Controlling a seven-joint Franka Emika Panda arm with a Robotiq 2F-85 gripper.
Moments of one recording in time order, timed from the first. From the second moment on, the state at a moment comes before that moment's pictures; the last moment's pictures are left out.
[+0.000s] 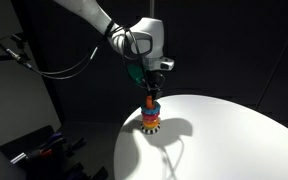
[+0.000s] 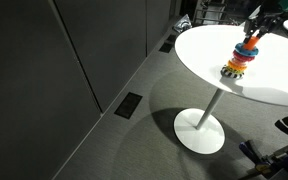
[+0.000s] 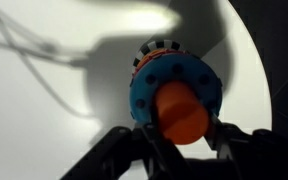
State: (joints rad) arm -0.10 0.30 -0.12 -2.05 0.05 2.36 0.09
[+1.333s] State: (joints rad) arm -0.13 0.25 -0.15 -2.12 0.04 2.40 0.08
